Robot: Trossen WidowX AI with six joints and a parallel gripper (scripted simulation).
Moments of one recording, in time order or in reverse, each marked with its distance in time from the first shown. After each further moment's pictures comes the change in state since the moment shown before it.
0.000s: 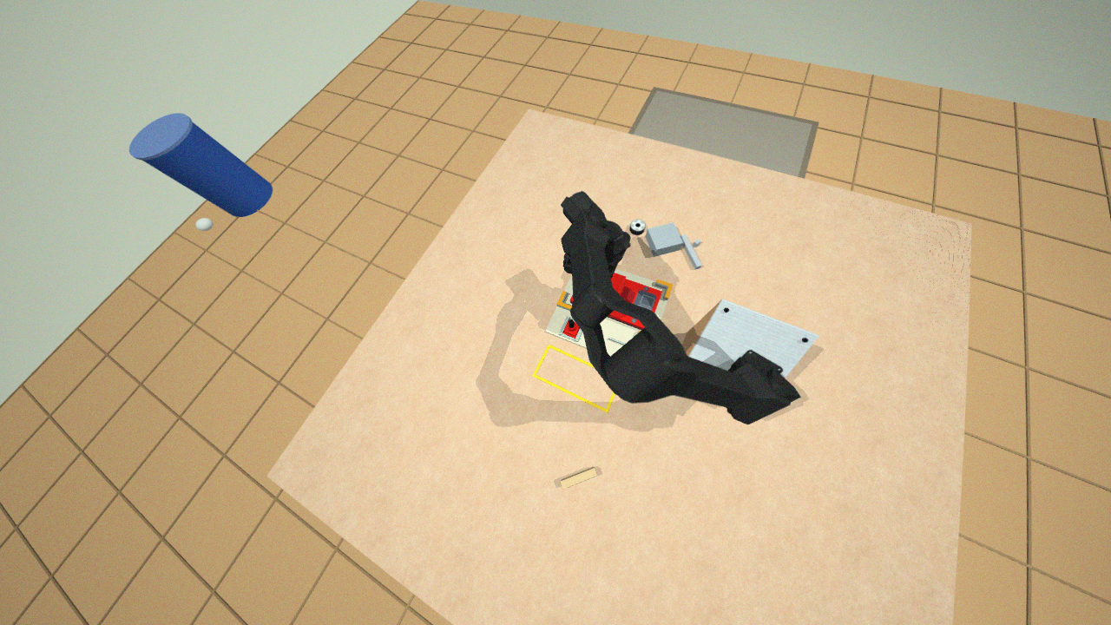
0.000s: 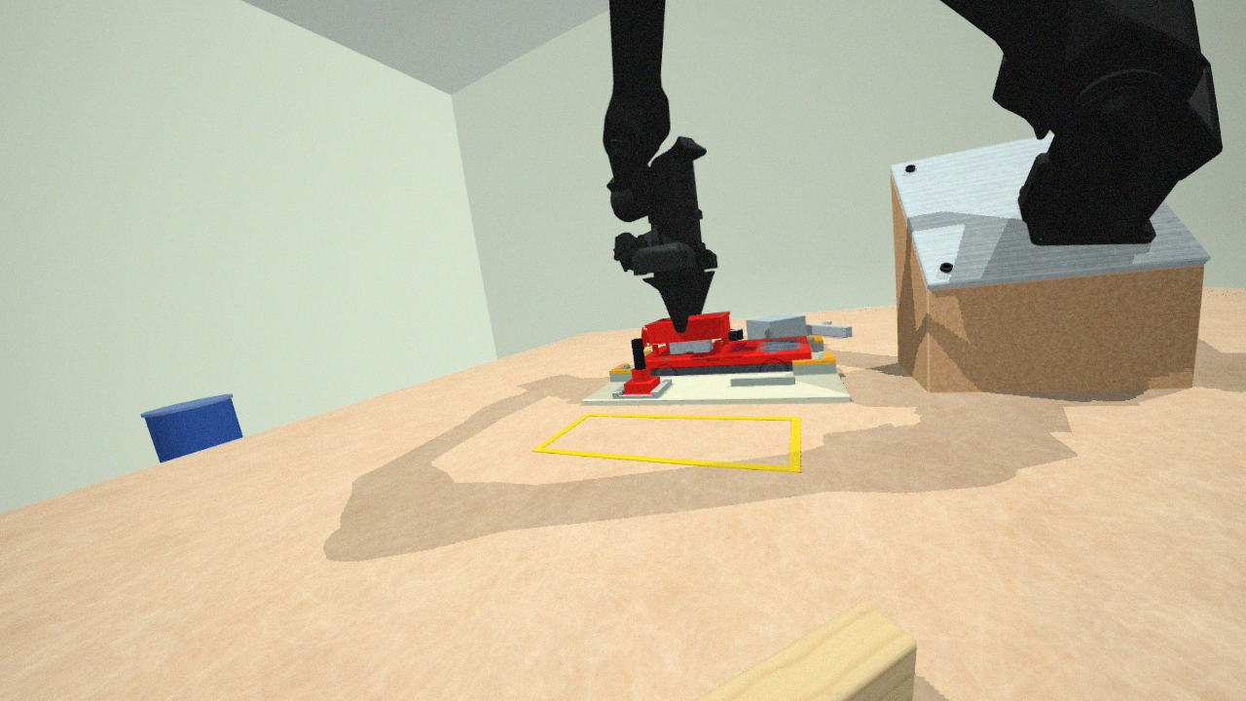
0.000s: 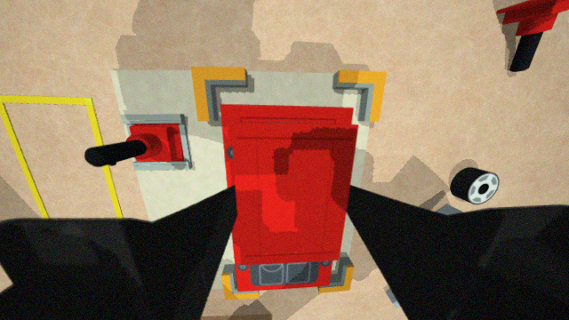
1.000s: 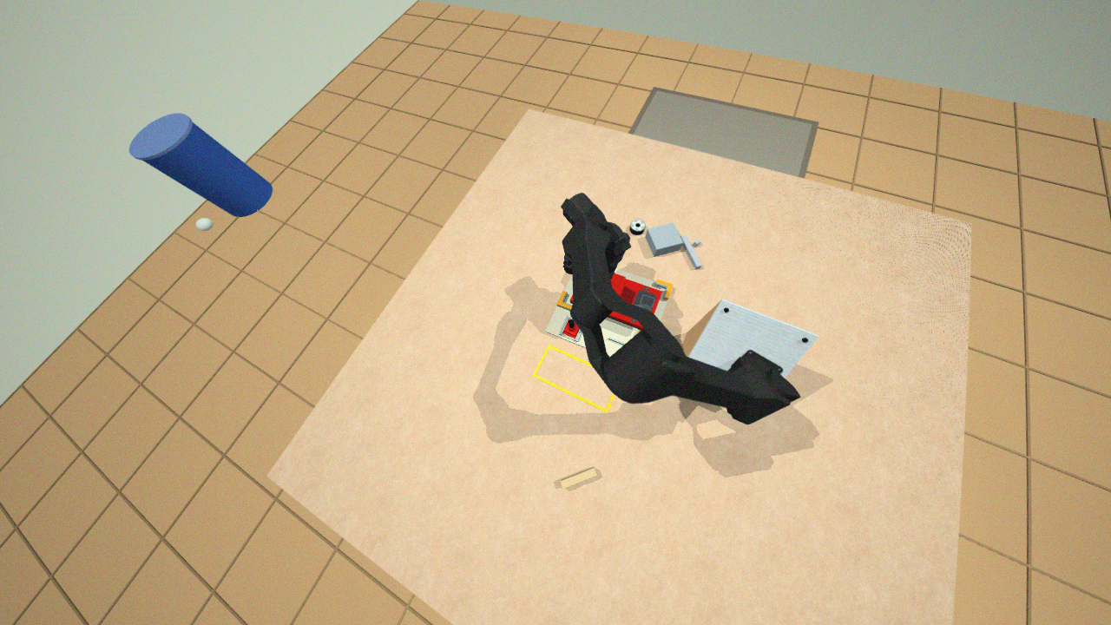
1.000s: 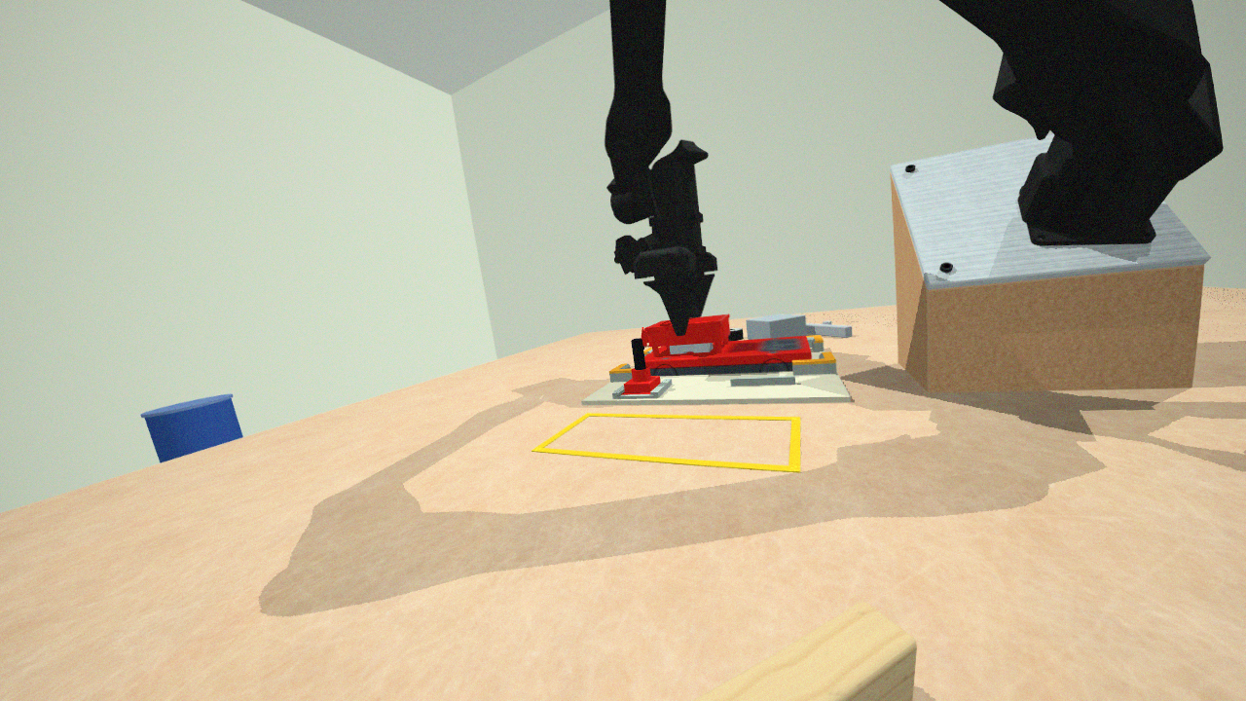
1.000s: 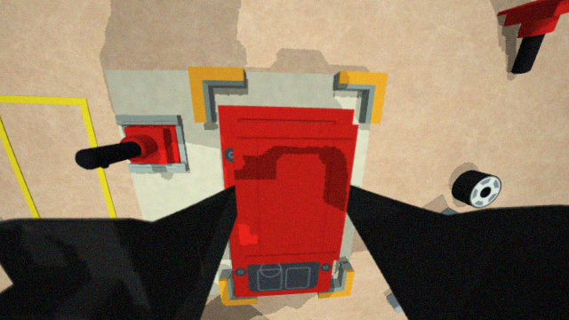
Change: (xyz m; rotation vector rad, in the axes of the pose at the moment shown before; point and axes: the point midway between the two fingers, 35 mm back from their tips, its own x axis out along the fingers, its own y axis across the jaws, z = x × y) arm 0.004 -0.001 0.001 -0.005 -0.009 -0.003
